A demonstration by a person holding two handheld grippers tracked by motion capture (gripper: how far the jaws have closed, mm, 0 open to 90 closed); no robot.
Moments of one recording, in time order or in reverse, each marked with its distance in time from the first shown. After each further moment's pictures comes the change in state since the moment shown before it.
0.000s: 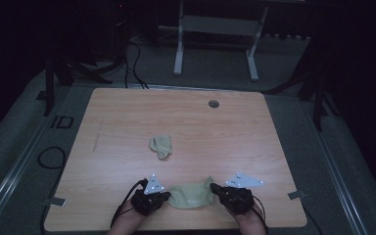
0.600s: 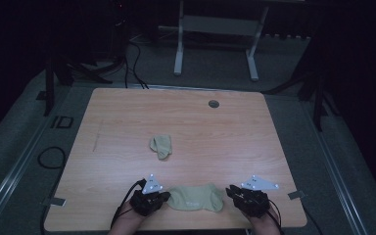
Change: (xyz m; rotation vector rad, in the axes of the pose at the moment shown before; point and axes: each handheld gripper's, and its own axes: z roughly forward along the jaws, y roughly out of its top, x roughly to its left) left arm -0.004 0.002 -0.006 -0.029 -0.001 -0.044; right arm -0.025 -0.015 -0.020 0.034 -0.093 0.009
